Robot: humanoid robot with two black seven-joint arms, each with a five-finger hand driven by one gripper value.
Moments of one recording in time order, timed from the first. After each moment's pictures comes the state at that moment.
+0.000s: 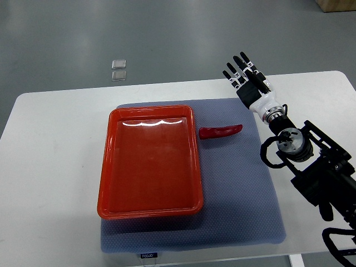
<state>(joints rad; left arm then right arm) -0.05 0.00 0.07 -0.16 0.12 0.00 0.08 0.59 -0.05 1.09 0.83 -0.10 0.16 0.20</state>
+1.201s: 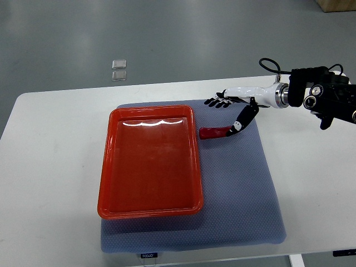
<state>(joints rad) -0.05 0.00 0.07 -0.17 0.12 -0.01 0.08 1.27 -0.51 -0.17 1.02 -0.87 0.28 0.19</state>
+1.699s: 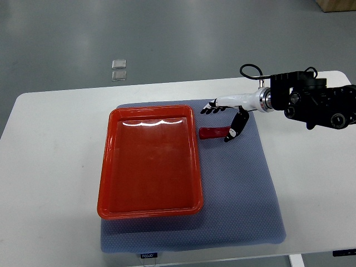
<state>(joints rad) -0.05 0.00 0.07 -0.17 0.12 -0.01 0.08 1.33 -0.39 -0.33 1.00 -0.89 0.16 0.12</state>
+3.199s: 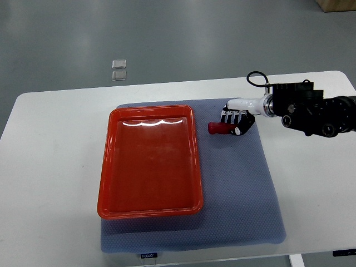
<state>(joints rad) -0.05 0.00 0.07 -0.16 0.12 -0.01 0.08 1.31 -0.37 -0.35 0.90 -0.90 0.11 0.04</state>
